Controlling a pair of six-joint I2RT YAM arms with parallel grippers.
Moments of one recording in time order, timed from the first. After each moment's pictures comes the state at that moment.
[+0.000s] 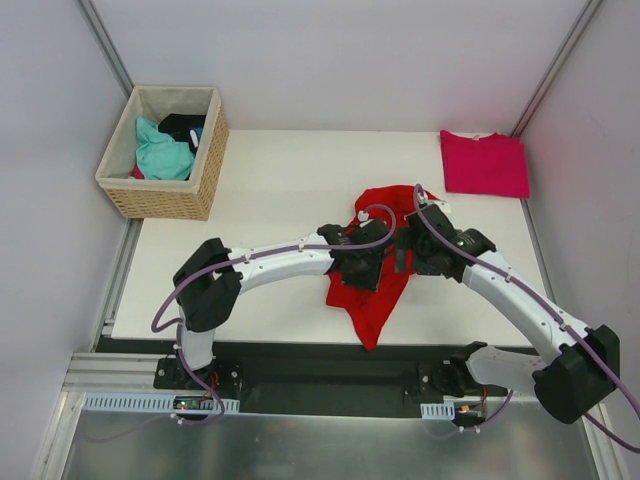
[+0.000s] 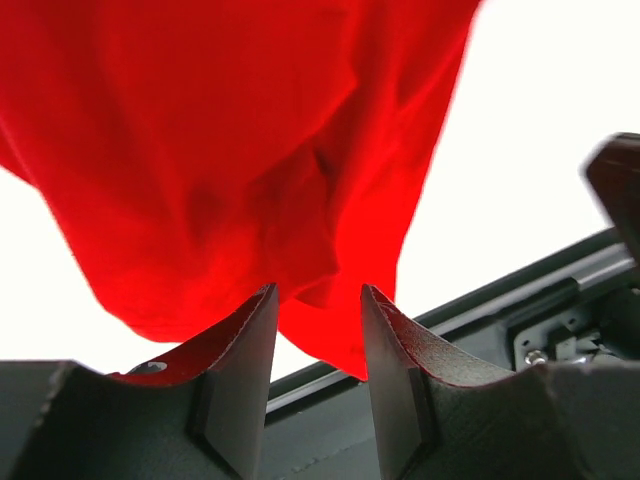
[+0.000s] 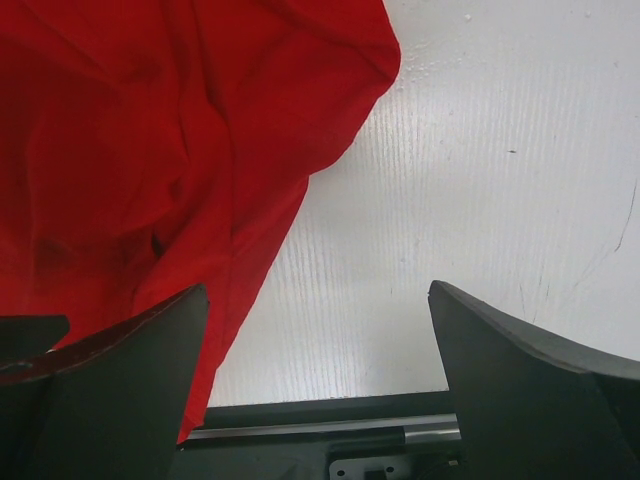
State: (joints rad) left arm -1.07 1.89 1.48 -0.70 -0.03 -0.78; right arm 0.57 1.16 0.95 -0.89 0.33 0.51
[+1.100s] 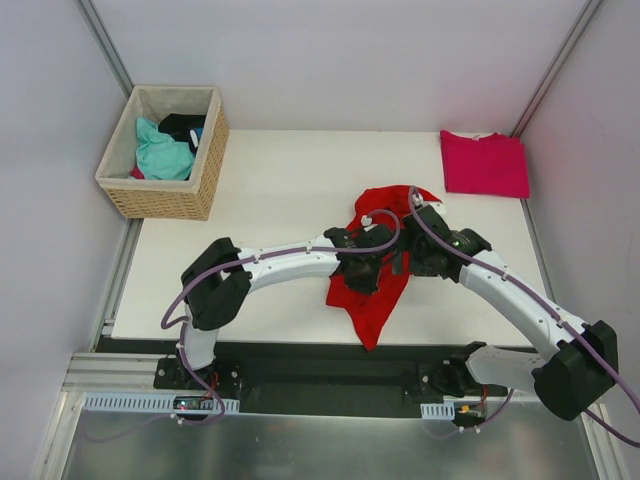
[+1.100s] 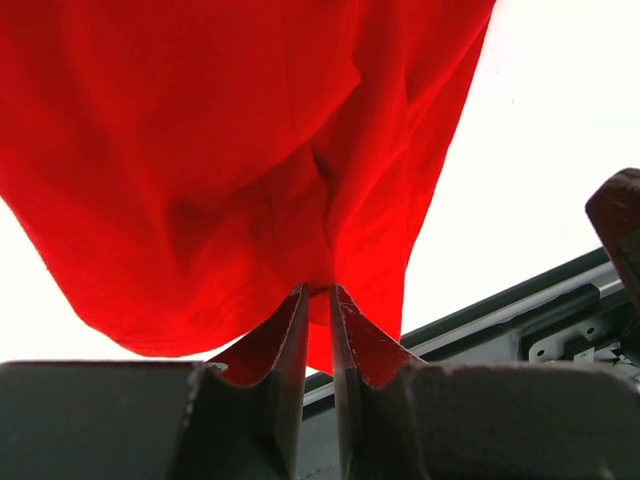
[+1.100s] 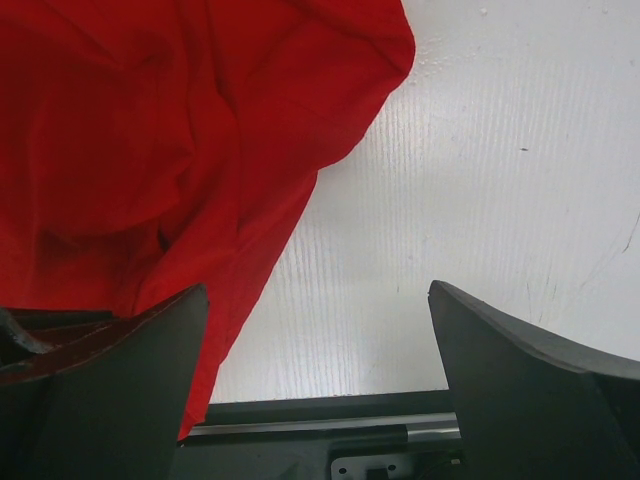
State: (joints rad) left arm -1.09 1.94 1.50 -0.70 -0.04 -0.78; right arm 0.59 1.18 0.95 -0.89 0.34 0.52
